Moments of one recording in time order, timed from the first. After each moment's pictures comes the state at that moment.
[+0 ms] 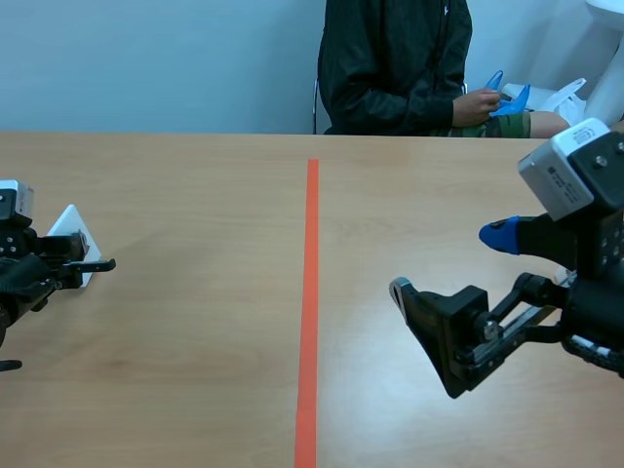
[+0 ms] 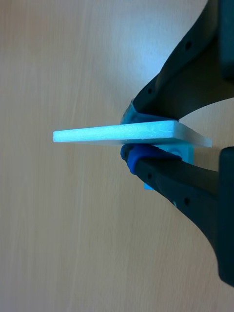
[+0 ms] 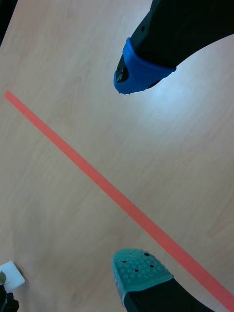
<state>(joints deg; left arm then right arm) -15.3 -23.0 8.2 36.5 -23.1 -10.5 -20.4 -32.3 24.0 3.5 116.4 17.9 28.1 -12.6</state>
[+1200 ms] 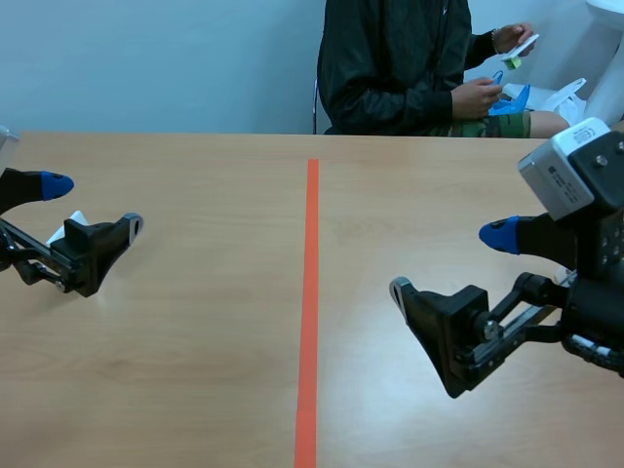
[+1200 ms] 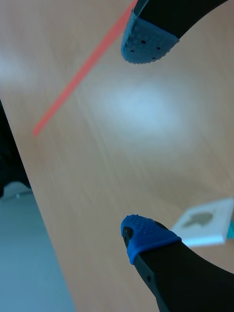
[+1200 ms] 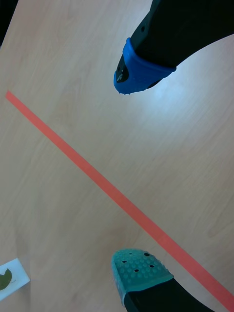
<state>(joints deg) 8.7 -38.5 5.3 84.2 -23.0 -27.1 -8.9 -32.3 24.0 3.6 116.4 17.9 28.1 -12.6</state>
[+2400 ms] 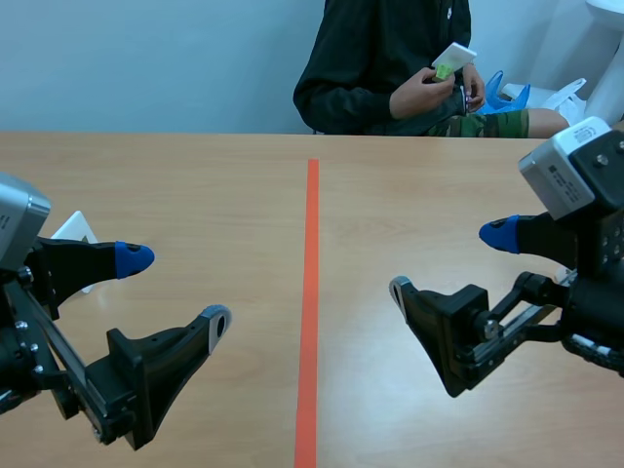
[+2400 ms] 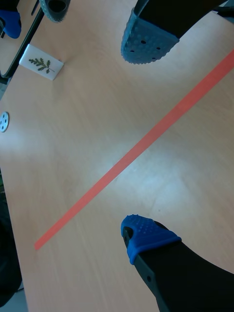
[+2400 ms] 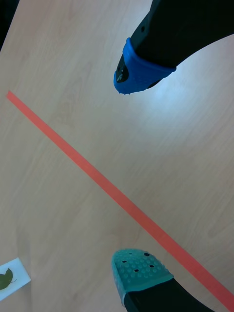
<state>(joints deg) 34.0 -31.9 3.7 110.2 -22.9 -27.5 -4.3 -32.3 24.0 3.6 116.4 17.9 28.1 -12.4</state>
